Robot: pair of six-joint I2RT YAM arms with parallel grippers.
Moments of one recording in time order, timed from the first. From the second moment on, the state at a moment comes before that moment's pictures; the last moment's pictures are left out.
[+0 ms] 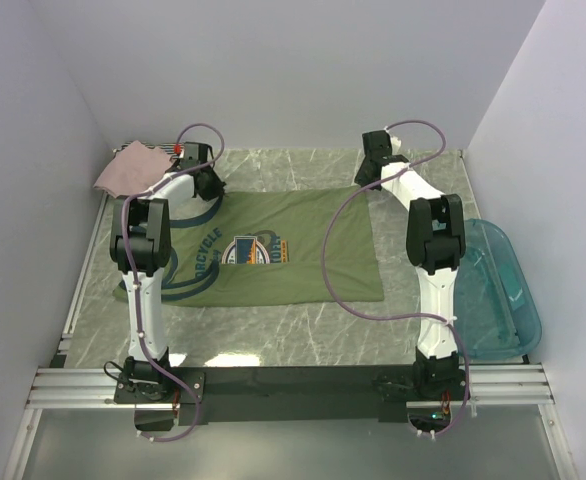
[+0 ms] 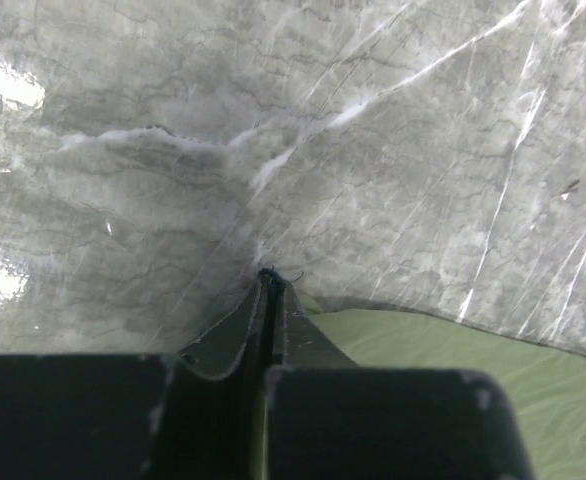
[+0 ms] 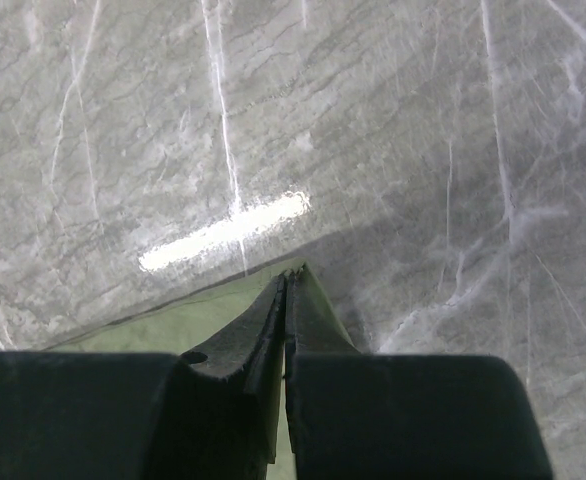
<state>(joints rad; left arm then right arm) -0.12 2.24 1.69 -0.27 0.00 -0.71 0.18 2.28 1.87 -0.44 0.22 0.56</state>
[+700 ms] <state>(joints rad) -0.12 2.06 1.42 -0.04 -0.07 -0.72 0.18 2.12 1.64 -0.32 0.20 0.57</state>
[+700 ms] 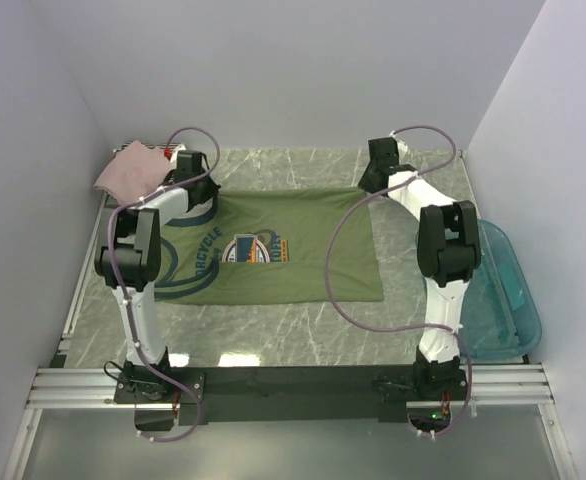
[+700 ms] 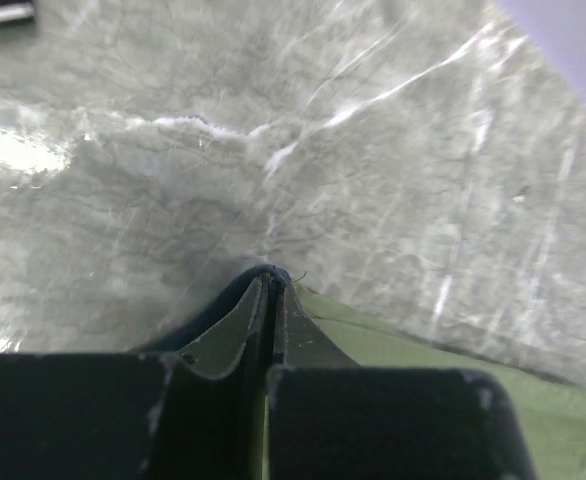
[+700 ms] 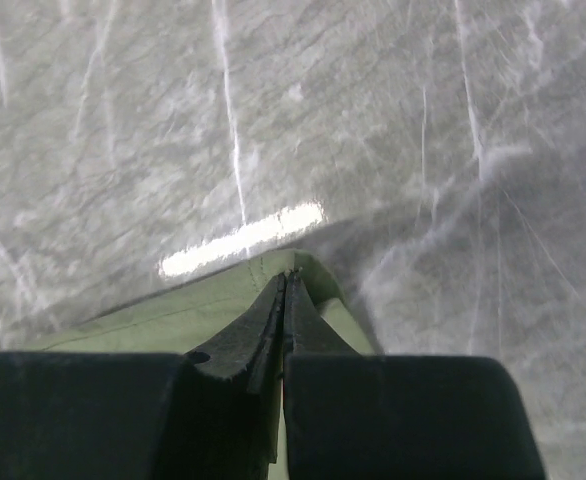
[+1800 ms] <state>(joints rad) -0.22 1.59 0.78 0.23 -0.18 -0.79 0.18 1.67 0.93 -0.16 0.16 0.72</state>
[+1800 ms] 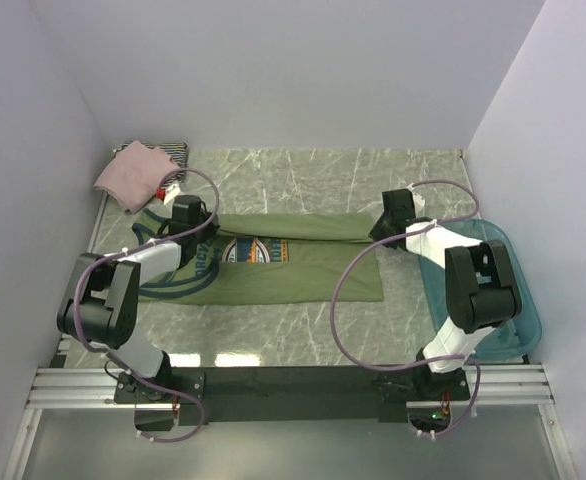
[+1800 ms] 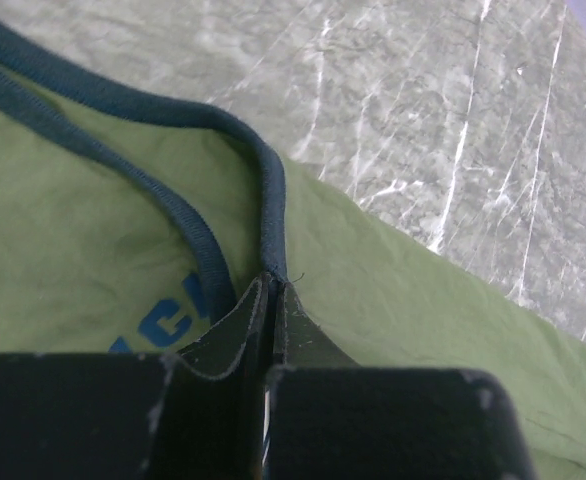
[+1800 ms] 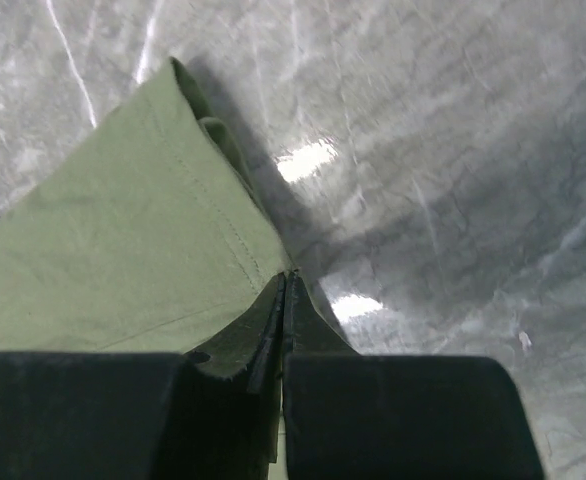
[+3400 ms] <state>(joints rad) -0.23 1.44 0.54 0.25 -0.20 -0.84 0.18 1.50 0.70 -0.07 0.16 0.76</state>
